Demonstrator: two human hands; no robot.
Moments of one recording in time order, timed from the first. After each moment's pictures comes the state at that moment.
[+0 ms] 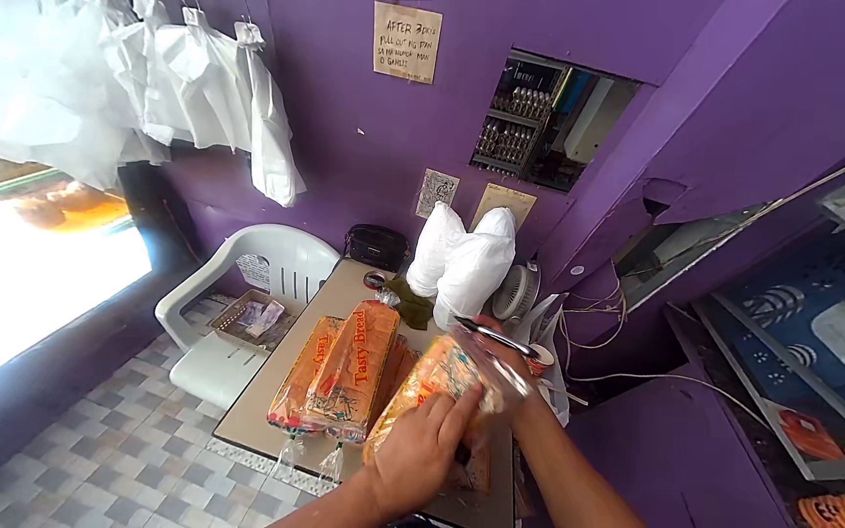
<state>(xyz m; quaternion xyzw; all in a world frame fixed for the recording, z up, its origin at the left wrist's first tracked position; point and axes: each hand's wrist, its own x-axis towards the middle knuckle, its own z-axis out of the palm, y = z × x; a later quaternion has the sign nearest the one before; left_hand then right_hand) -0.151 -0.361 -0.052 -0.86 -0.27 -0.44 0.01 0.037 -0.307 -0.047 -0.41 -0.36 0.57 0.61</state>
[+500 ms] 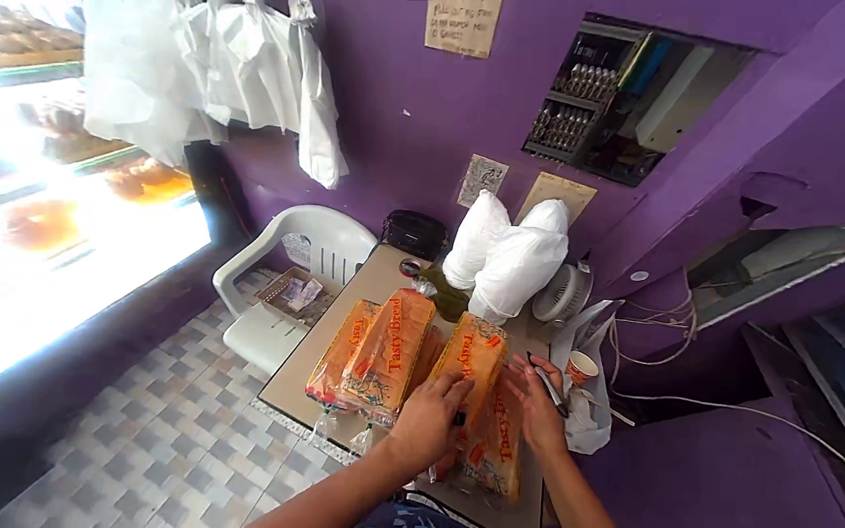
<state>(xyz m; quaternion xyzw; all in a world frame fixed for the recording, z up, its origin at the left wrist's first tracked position) -0.173 -0.333 -0.071 -0.82 -0.44 -0.13 -0.34 0.047 -0.327 -0.135 -0.57 -0.32 0.40 0.64</state>
